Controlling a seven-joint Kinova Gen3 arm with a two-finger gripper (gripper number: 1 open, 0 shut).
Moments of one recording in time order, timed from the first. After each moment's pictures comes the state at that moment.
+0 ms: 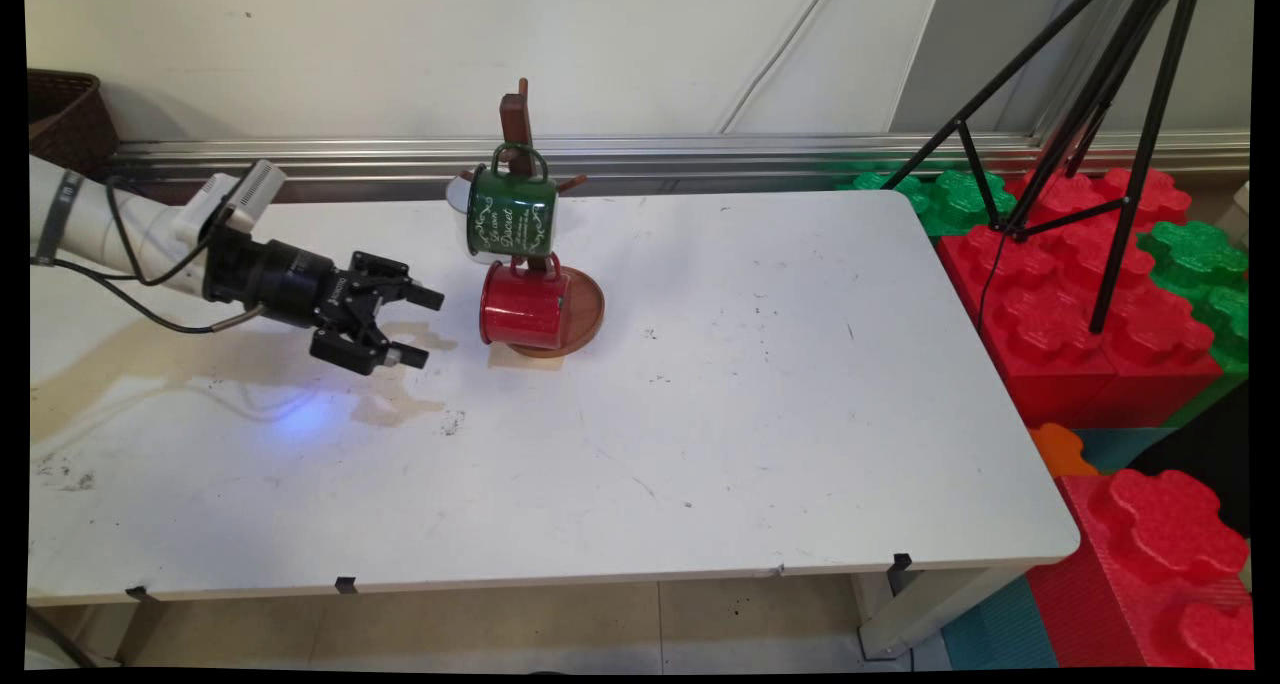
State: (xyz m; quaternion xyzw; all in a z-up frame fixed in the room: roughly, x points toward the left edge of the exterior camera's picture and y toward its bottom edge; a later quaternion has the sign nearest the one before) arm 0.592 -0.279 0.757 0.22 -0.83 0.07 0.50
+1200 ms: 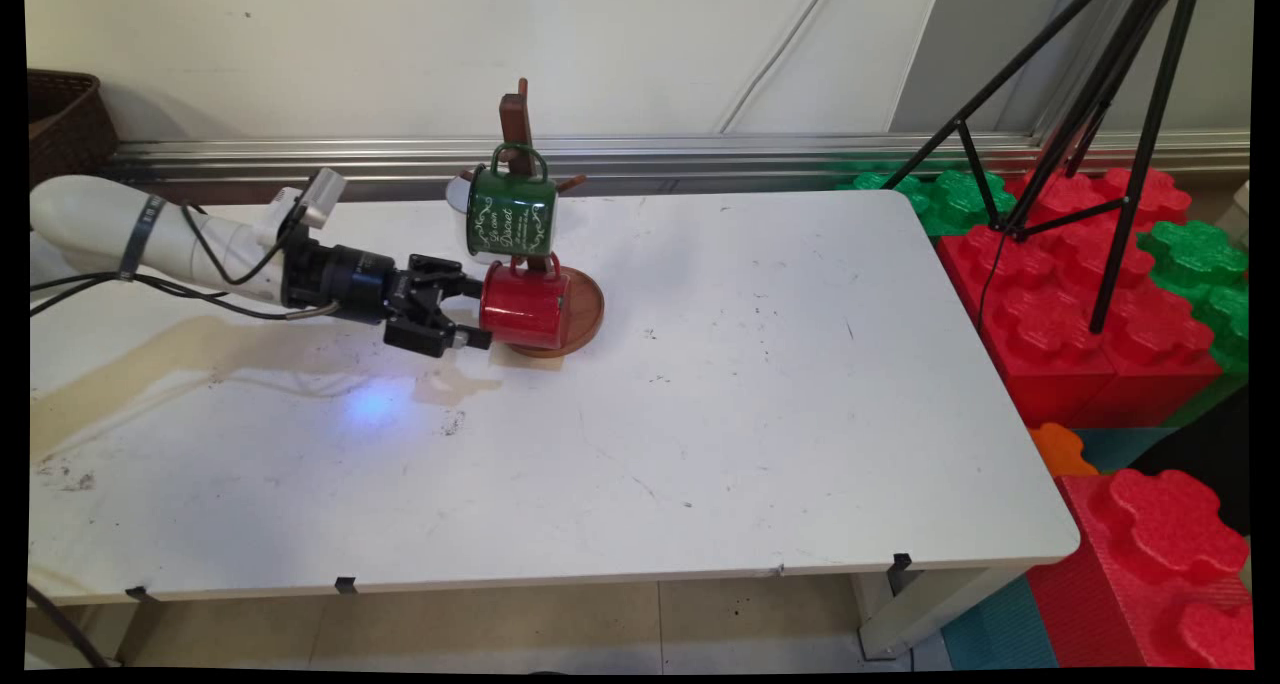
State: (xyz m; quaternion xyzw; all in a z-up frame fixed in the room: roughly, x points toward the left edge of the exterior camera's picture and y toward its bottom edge) arm 0.561 -0.316 0.716 0.26 -0.79 0.06 0.56
